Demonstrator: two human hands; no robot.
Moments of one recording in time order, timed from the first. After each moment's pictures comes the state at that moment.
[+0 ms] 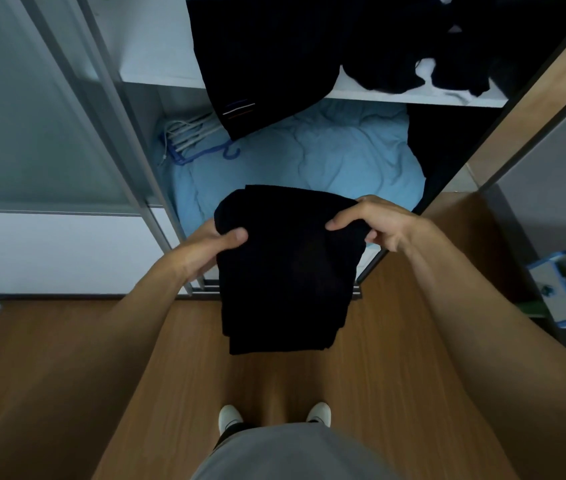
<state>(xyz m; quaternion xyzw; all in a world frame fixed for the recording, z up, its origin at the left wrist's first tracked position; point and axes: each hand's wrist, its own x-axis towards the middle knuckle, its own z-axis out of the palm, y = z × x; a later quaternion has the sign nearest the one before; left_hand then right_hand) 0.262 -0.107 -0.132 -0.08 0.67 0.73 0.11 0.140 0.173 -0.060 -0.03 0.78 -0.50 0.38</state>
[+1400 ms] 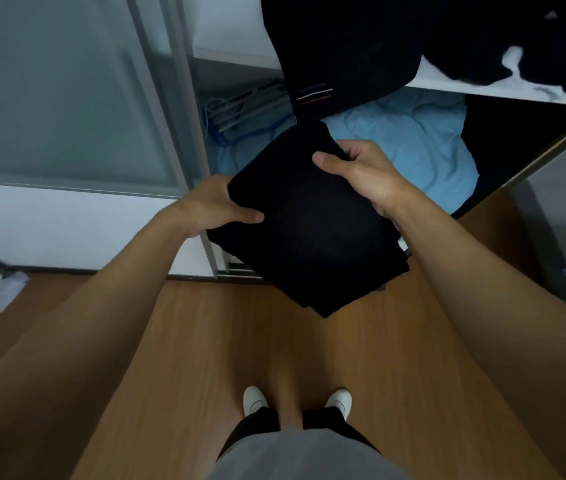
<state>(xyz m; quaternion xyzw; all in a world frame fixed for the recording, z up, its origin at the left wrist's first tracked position) 0.253 -0.245 -0.111 -0.09 0.81 0.56 0.14 0.149 0.002 -0.057 -0.18 0.77 -0.57 0.23</state>
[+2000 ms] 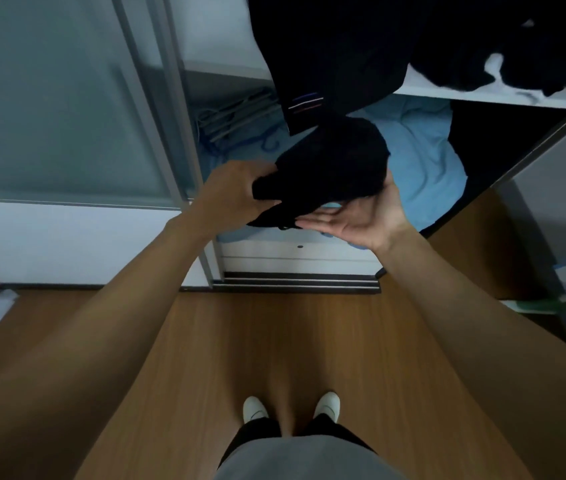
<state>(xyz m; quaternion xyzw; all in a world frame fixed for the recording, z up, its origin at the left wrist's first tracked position) 0.250 -0.208 -0.067 0.06 0.93 0.36 -0.08 0.169 0.021 -0.087 0.17 0.24 -0.84 0.46</state>
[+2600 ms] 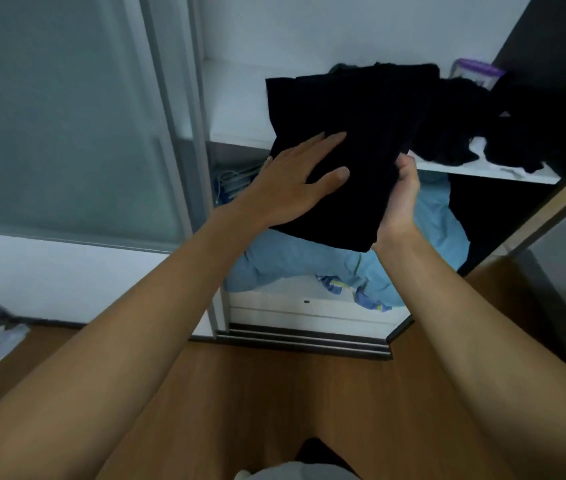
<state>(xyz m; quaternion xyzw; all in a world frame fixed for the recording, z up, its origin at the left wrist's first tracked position) 0.218 -0.147 0.027 0.08 0.92 0.37 -0.12 0.151 0.013 0.002 -0.07 0.38 -0.90 0.21</state>
